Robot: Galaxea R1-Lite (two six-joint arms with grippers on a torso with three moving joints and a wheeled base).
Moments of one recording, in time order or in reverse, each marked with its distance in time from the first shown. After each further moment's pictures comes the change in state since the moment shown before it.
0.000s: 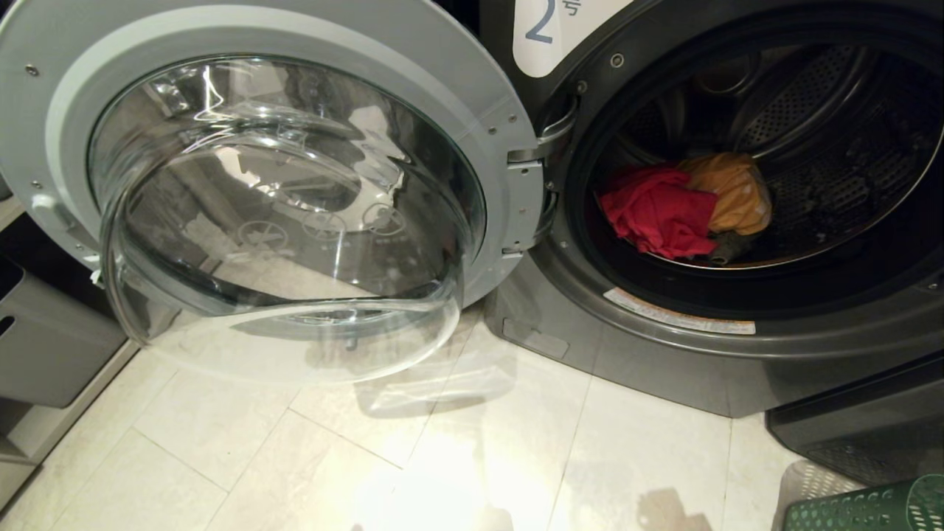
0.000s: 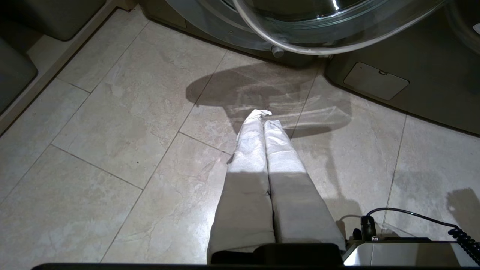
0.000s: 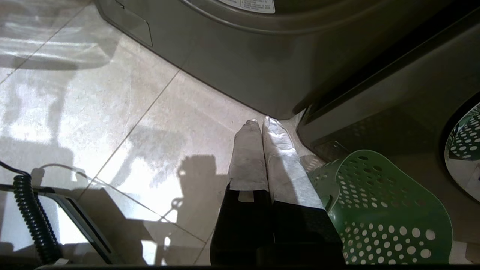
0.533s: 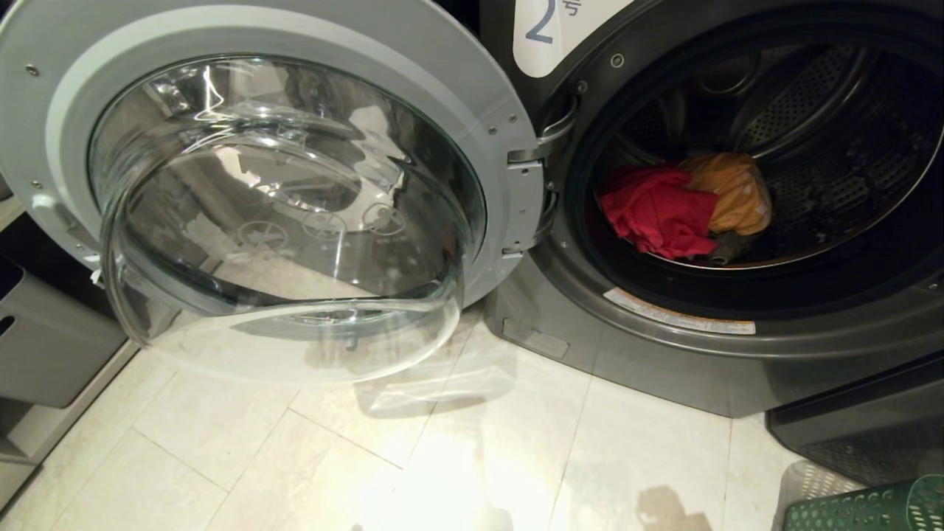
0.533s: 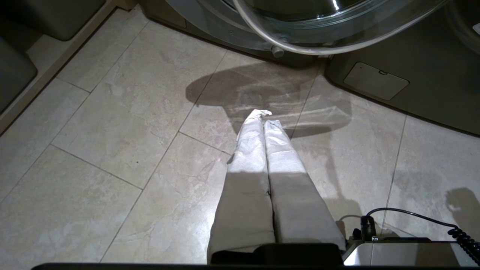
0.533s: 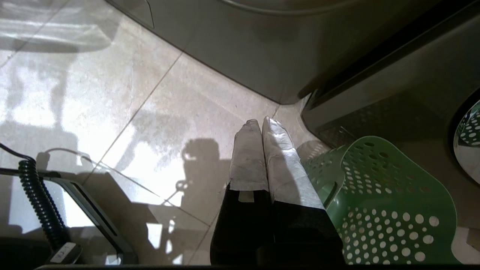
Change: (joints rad) left arm 0.000 0.000 0.000 0.000 0.000 0.000; right arm -0.004 0.052 -0.011 0.030 0.001 0.010
